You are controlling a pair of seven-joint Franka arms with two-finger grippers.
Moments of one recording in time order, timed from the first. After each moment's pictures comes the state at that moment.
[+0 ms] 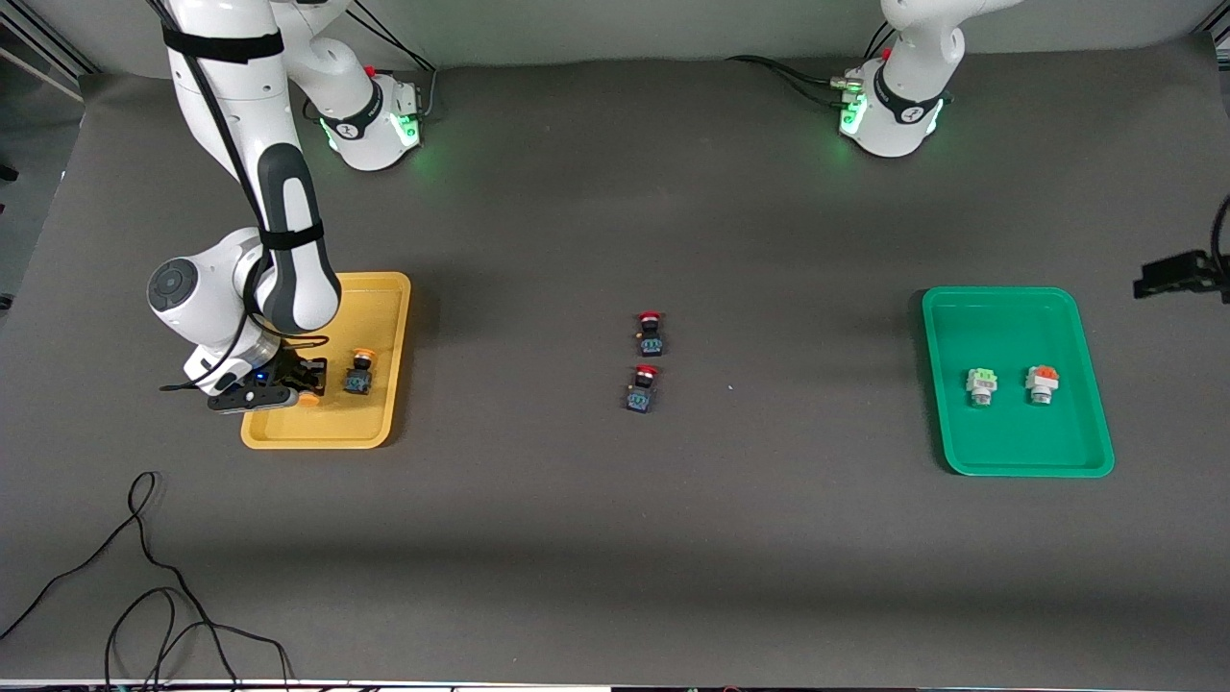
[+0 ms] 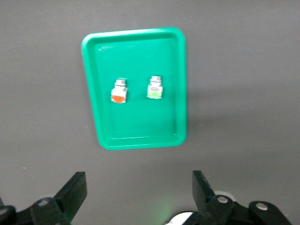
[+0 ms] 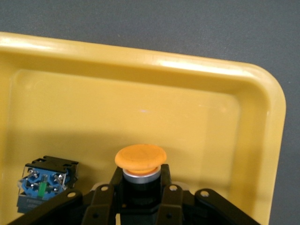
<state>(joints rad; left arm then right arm) 0.25 0.11 -0.14 -1.53 0.05 1.48 0.19 0.83 0.54 -0.83 -2.29 0.82 2.65 -0.73</state>
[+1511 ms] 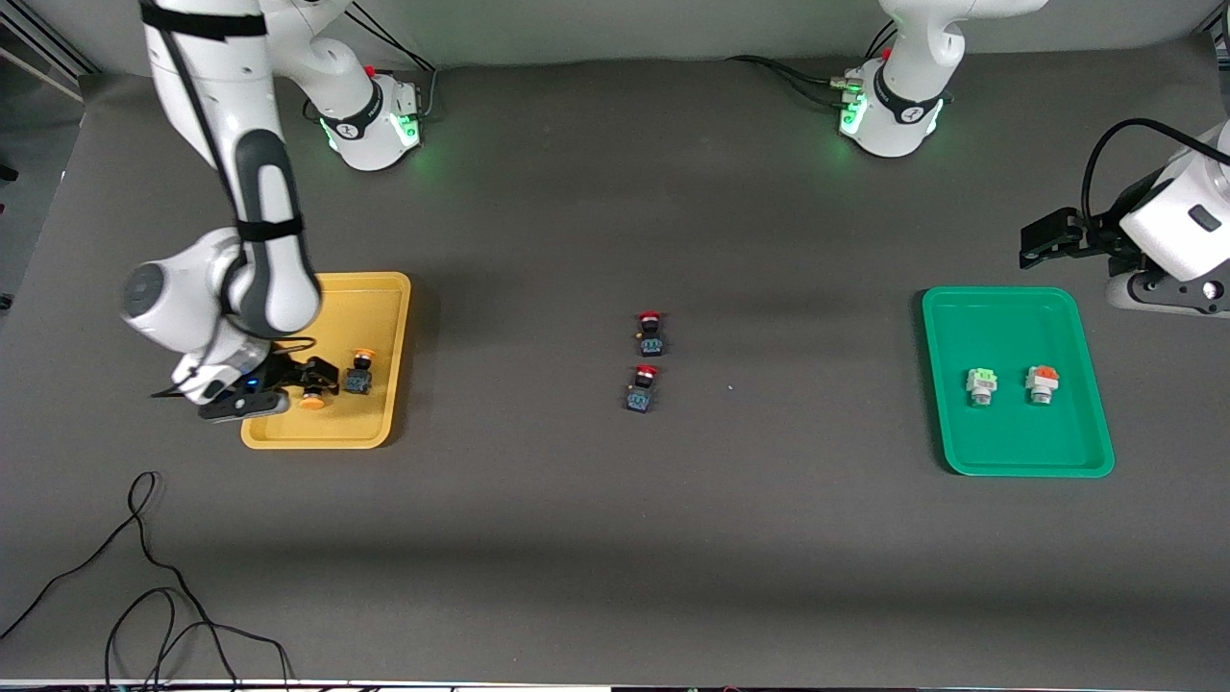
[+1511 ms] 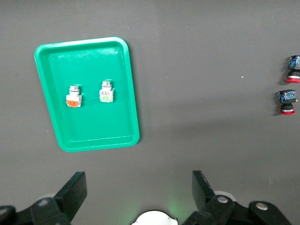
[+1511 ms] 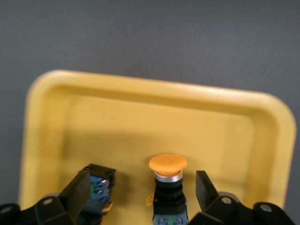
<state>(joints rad) -0.02 0.05 -0.05 -1.54 -0.01 1.45 0.04 0.85 0.49 -0.94 -2.18 0.80 2.41 -0.73</state>
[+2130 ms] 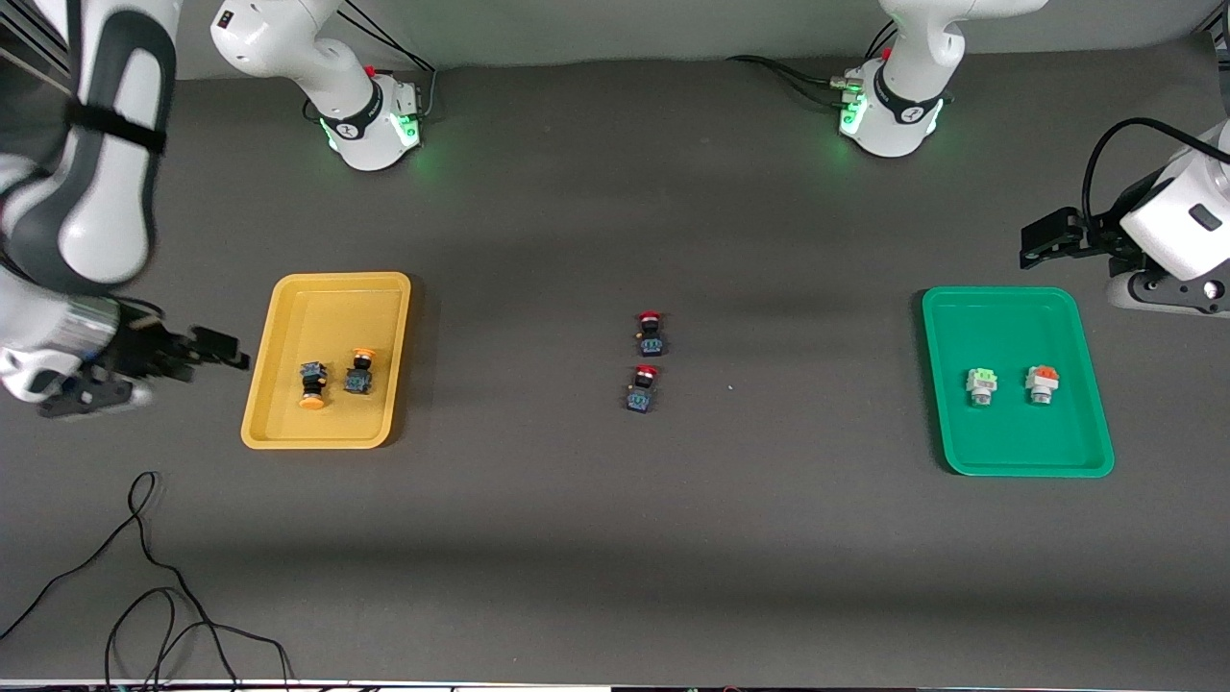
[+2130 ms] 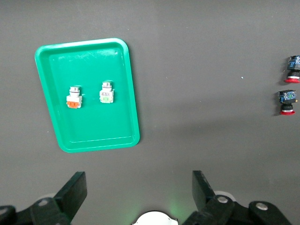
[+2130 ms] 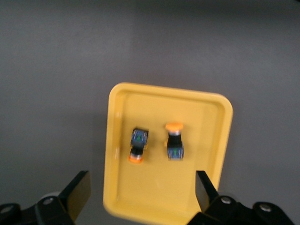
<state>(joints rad) -0.03 0.05 -0.05 -1.53 -0.01 1.45 0.04 1.13 0.45 -1.45 -1.79 0.58 1.71 -0.54</state>
